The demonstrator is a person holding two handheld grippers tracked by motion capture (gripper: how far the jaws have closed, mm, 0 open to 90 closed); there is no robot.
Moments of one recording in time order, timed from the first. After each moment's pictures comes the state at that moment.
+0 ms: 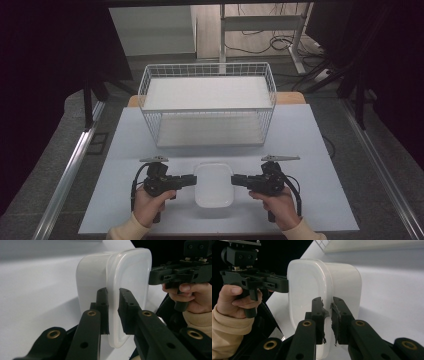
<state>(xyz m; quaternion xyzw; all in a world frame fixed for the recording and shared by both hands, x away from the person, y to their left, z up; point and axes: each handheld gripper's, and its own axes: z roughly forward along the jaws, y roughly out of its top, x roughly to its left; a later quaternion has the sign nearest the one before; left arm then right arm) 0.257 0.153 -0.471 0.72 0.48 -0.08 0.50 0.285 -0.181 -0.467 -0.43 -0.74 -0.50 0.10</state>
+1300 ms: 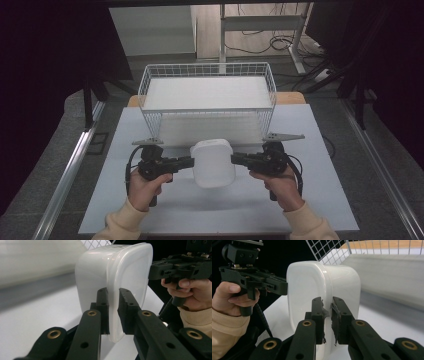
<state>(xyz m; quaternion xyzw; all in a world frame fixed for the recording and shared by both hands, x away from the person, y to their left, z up) 0.279 0.160 -0.418 0.72 0.45 -0.04 0.52 0.311 -0.174 -0.410 -0.37 -0.76 -0.53 0.03</state>
